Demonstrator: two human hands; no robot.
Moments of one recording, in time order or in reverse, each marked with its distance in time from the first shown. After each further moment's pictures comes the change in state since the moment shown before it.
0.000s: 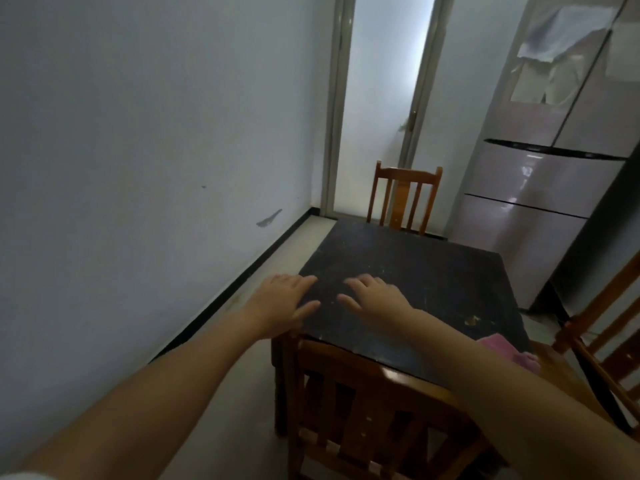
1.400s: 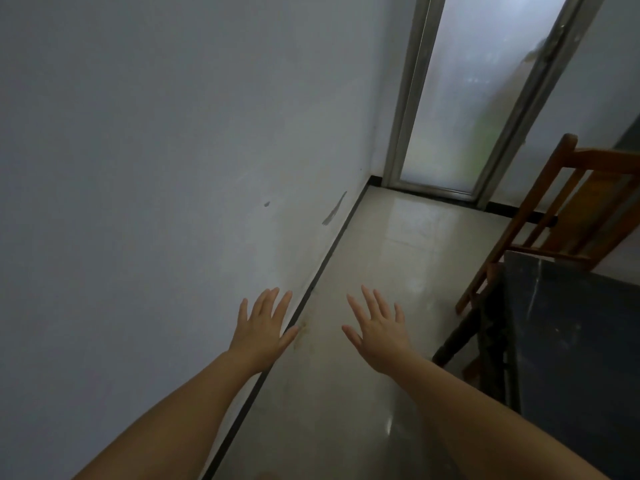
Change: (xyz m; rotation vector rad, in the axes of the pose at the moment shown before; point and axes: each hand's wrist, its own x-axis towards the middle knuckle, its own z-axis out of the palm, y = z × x) left_hand 0.228 -0.642 0.128 0.040 -0.311 -0.388; right_hand 0.649 -0.183 0.162 -0.051 -0.111 0.087
